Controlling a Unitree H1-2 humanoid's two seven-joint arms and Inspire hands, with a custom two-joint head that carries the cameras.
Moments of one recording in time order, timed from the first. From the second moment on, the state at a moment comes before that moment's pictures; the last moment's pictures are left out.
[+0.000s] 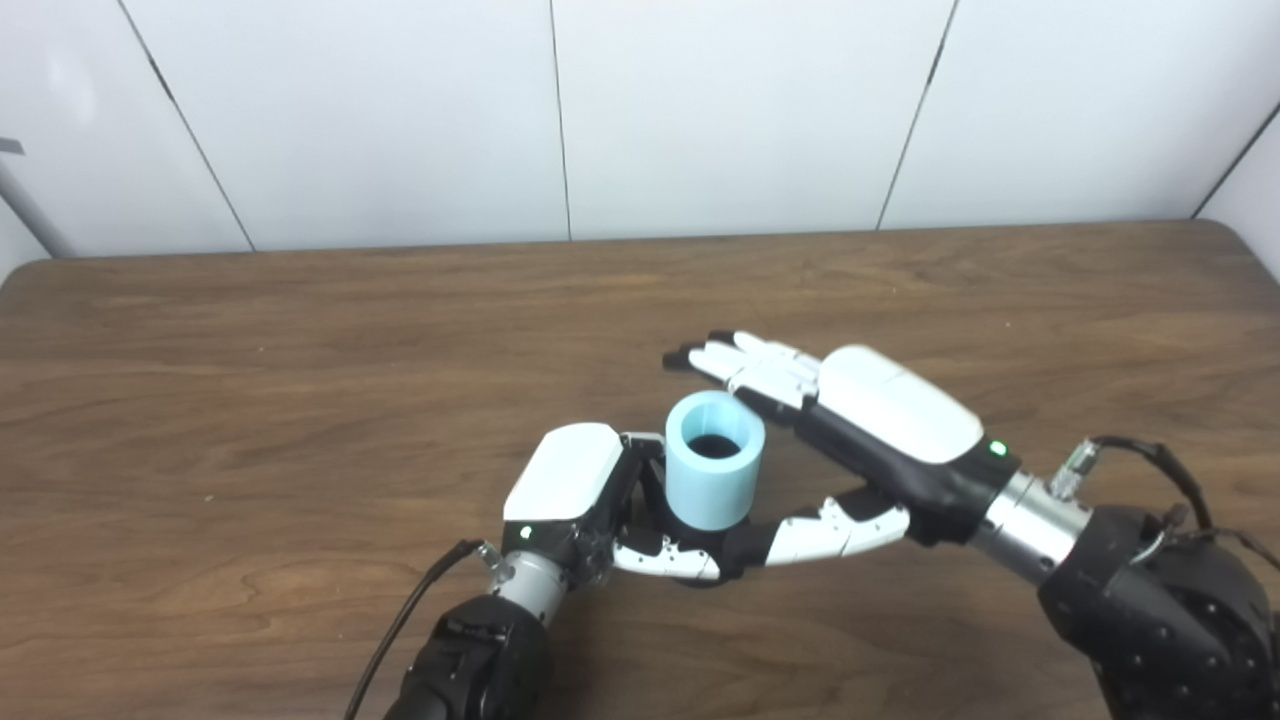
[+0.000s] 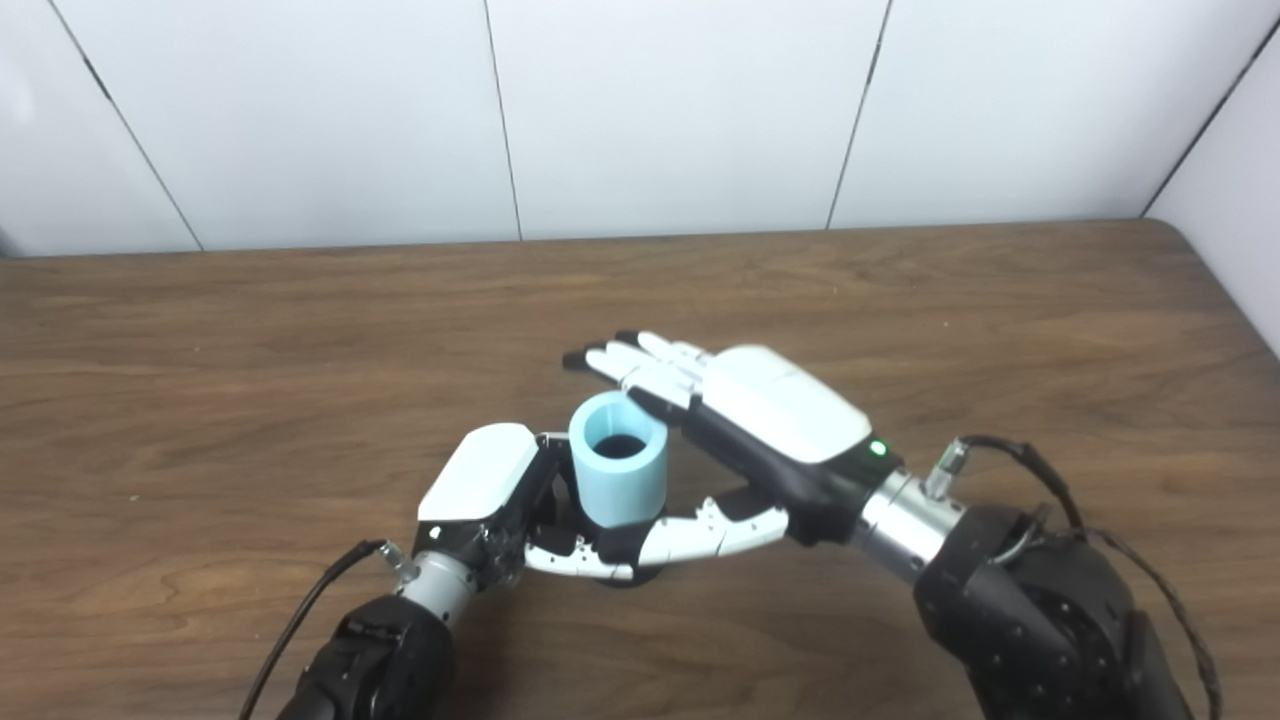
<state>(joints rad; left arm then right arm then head) -0.12 0.13 -0.55 -0.22 0.96 0.30 -0.24 -0.19 -0.34 0.10 -0.83 -0.57 0.28 0.73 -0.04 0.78</state>
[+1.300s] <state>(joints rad) -0.09 0.17 -0.57 -0.26 1.05 0.26 -0.22 0.01 -0.10 0.01 -0.62 -0.29 0.43 0.32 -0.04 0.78</state>
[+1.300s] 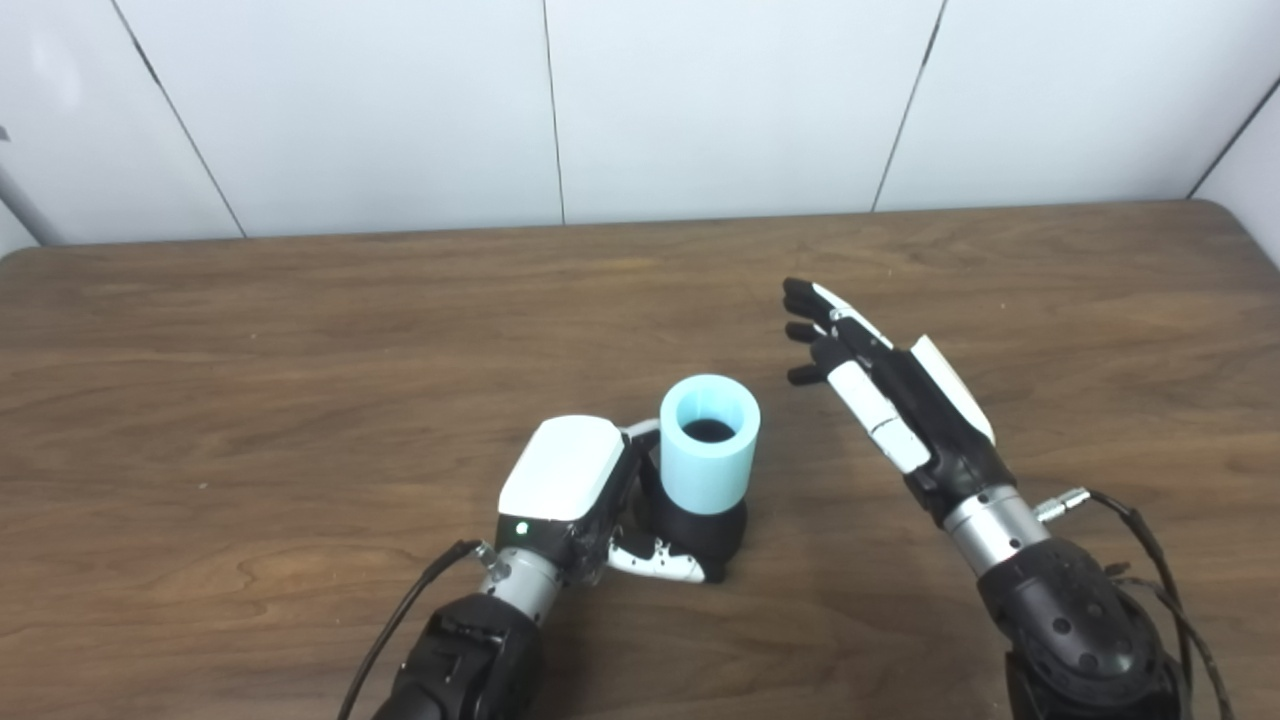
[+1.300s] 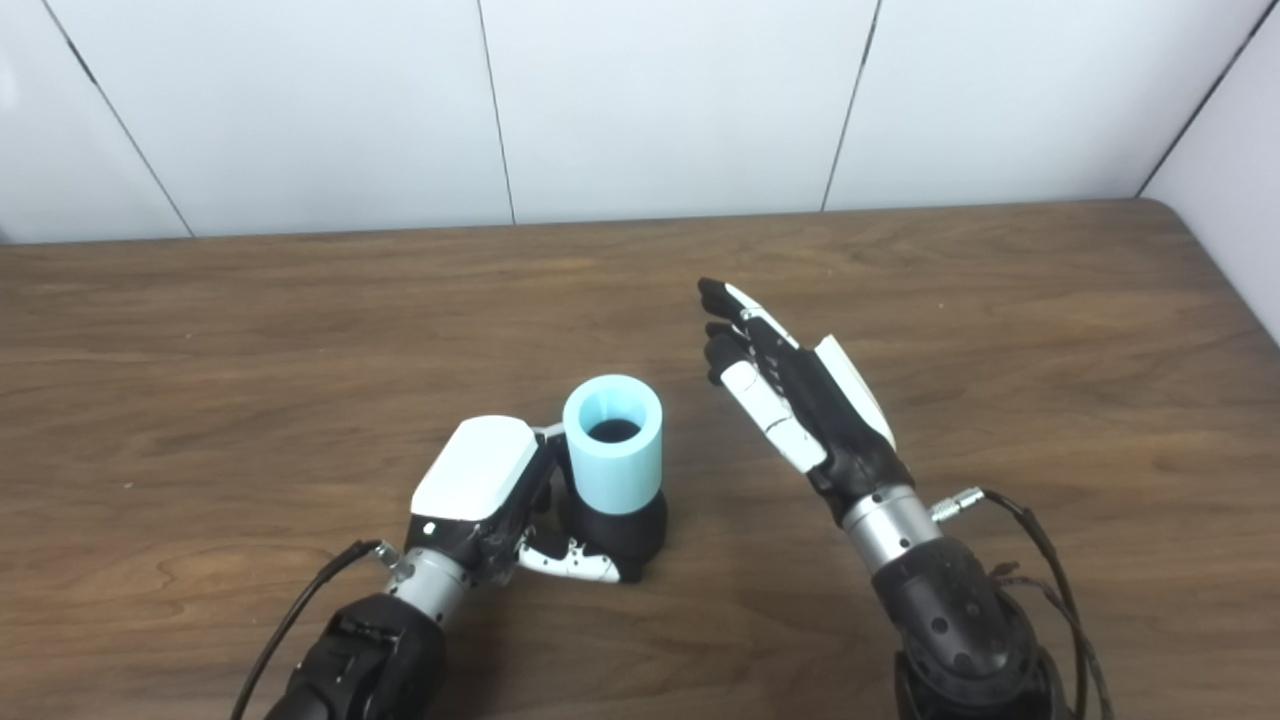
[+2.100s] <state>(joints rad) -0.09 0.14 -0.47 -0.33 0.98 0.26 -0.35 0.02 -0.13 0.06 -0.58 -0.28 0.43 0.27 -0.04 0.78</state>
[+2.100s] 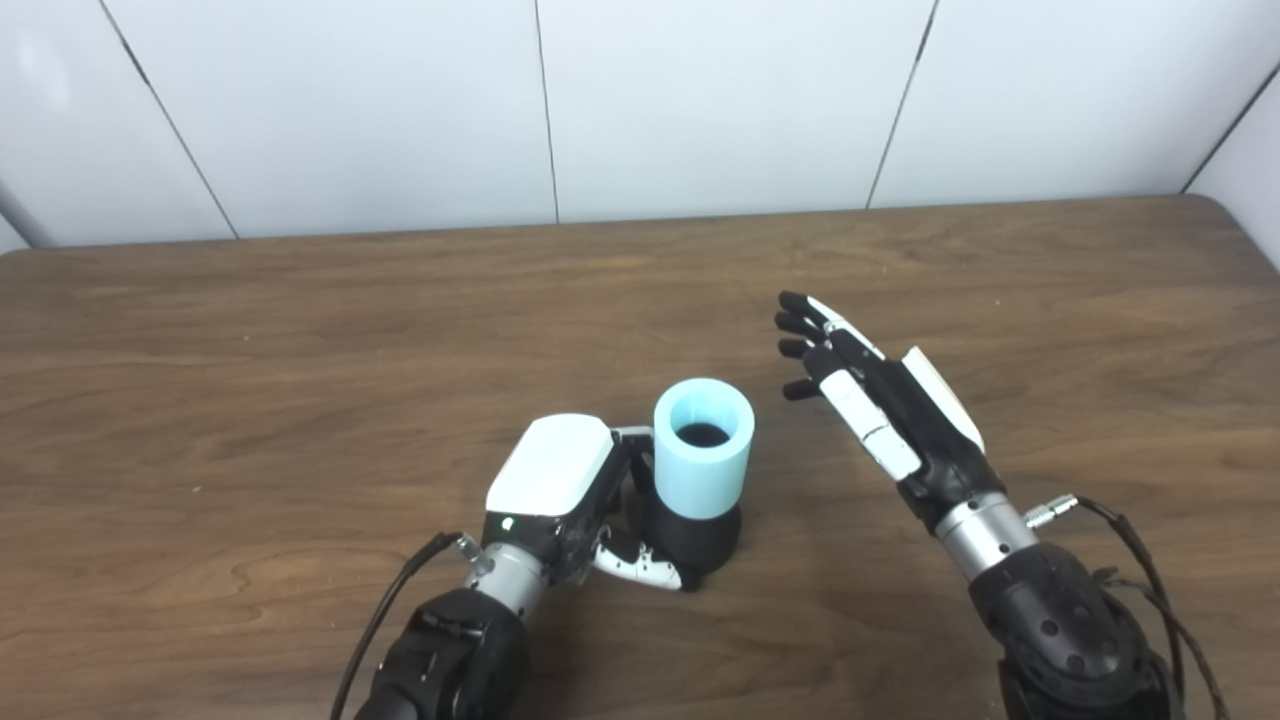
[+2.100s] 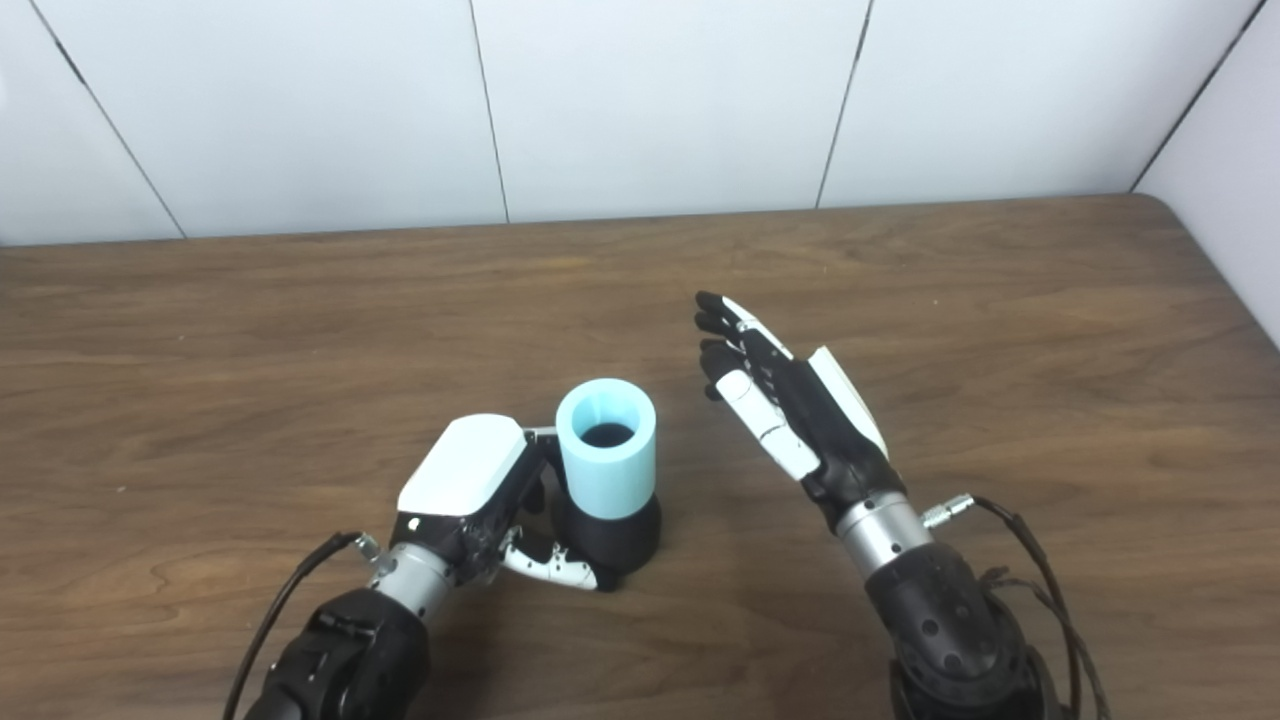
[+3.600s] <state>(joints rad) -0.12 0.17 -0.40 -0.39 1.09 0.23 -0.54 0.03 -0.16 0.06 -0.56 -0.23 0.44 0.24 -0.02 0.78</state>
